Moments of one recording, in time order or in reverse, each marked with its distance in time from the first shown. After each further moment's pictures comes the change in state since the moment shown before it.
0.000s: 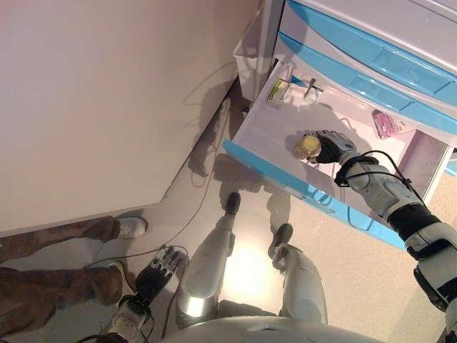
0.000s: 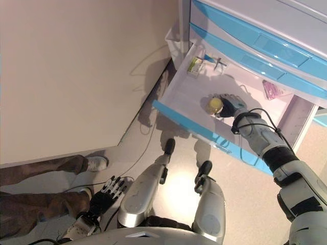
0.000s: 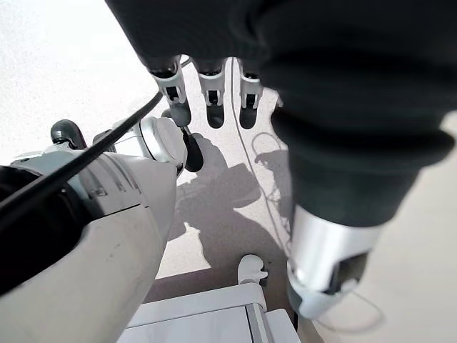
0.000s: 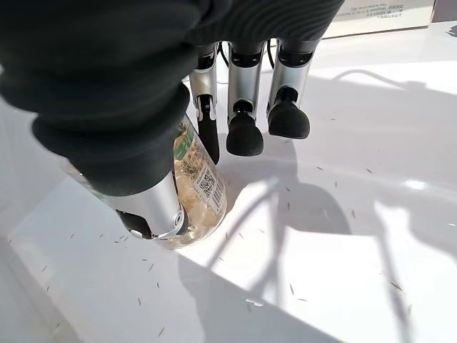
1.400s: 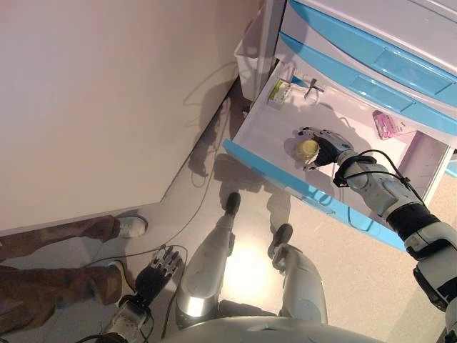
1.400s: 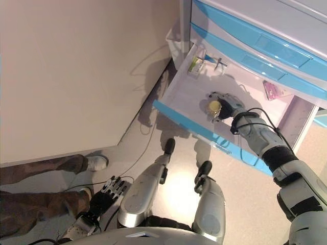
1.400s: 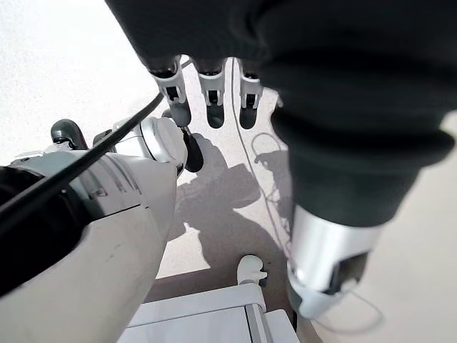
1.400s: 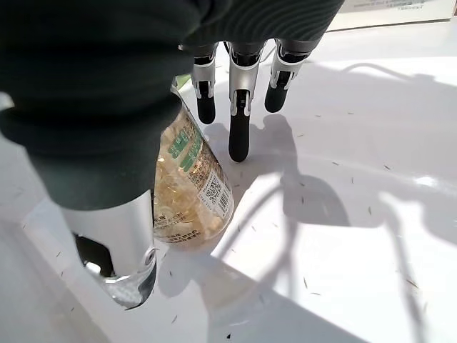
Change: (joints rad) left arm 0.000 0.000 0.000 0.000 0.000 0.000 0.000; right arm -0.003 0.002 0.002 -0.018 -0.018 -0.002 0.041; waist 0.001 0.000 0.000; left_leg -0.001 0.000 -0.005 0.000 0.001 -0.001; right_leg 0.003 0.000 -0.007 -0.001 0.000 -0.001
